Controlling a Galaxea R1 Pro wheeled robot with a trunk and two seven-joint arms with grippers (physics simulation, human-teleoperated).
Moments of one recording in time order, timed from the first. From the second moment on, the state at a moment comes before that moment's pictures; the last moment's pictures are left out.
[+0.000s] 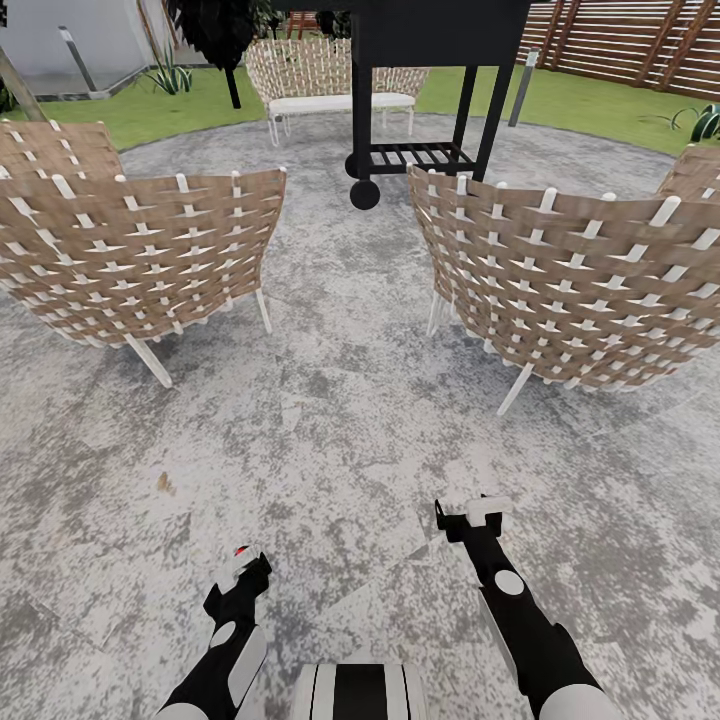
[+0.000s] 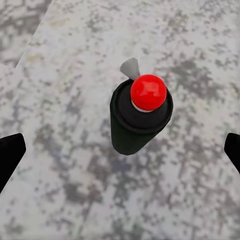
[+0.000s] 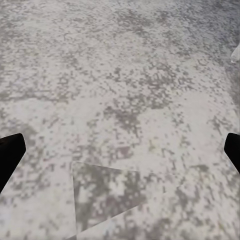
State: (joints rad) left arm -0.49 -0.17 0.25 -0.50 0.17 -0.31 0.27; right arm -0.48 0.06 -0.03 -0.82 0.20 -0.16 -0.03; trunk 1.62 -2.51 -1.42
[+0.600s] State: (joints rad) left arm -0.49 -0.17 0.25 -0.50 0.17 -0.31 0.27; right arm -0.48 0.06 -0.03 -0.82 0.19 -0.16 -0.03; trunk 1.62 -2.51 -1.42
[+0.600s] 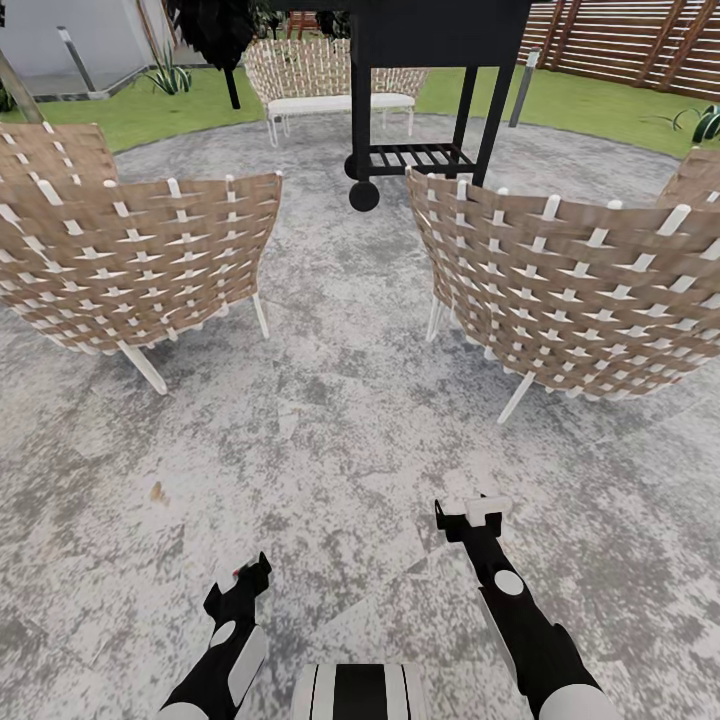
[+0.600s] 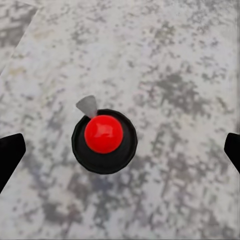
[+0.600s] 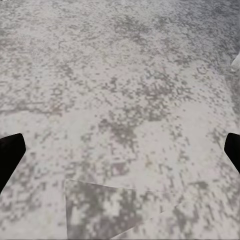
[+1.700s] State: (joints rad) left arm -0.49 -0.17 0.26 -0.50 0.17 -0.31 0.27; right arm -0.48 0.06 -0.03 -0.82 0.19 -0.16 -0.03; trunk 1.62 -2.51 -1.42
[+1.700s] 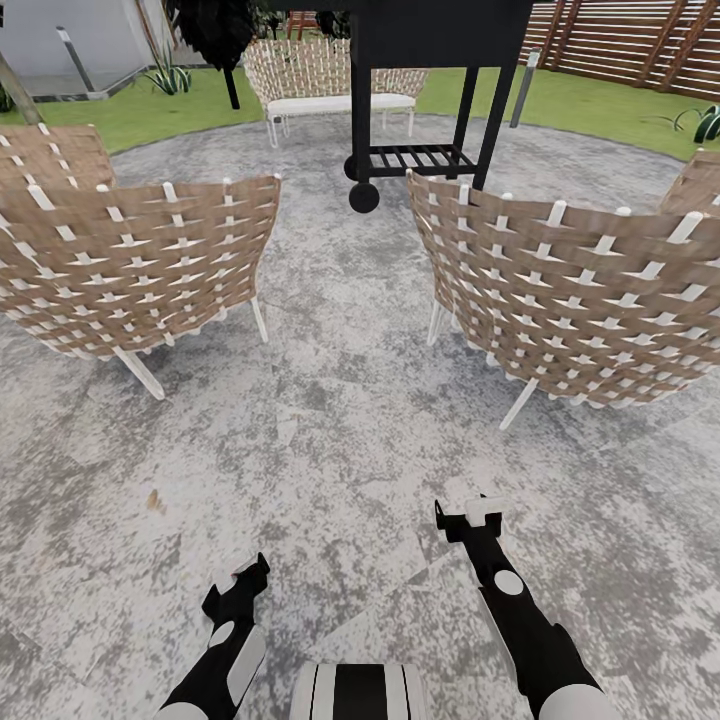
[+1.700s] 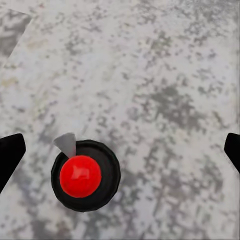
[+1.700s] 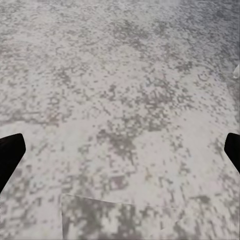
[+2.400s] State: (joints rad) left arm -0.49 -0.17 0.26 -0.51 0.17 -0.31 0.27; right arm -0.48 0.06 -0.03 -0.82 0.19 -0.16 -0.03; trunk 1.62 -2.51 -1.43
